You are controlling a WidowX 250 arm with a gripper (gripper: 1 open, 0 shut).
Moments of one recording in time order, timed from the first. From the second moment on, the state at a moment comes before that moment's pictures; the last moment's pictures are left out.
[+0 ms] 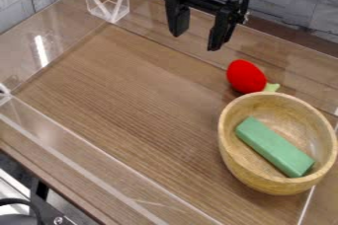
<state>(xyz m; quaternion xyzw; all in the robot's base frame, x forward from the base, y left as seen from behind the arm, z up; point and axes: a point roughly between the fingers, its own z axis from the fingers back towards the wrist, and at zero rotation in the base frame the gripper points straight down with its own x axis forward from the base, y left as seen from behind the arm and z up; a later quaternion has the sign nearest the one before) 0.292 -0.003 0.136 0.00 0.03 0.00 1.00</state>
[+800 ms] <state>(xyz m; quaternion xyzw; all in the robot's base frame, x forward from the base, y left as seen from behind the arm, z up) 0.315 -0.032 0.105 -0.06 0.02 0.37 0.93</state>
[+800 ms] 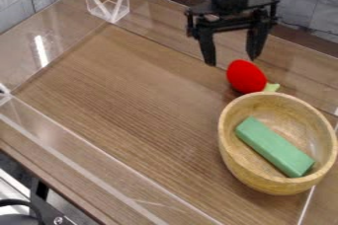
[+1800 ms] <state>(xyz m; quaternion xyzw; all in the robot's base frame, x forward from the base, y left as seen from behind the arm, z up) 0.338 -0.061 0.065 -0.07 -0.01 0.57 0.82</state>
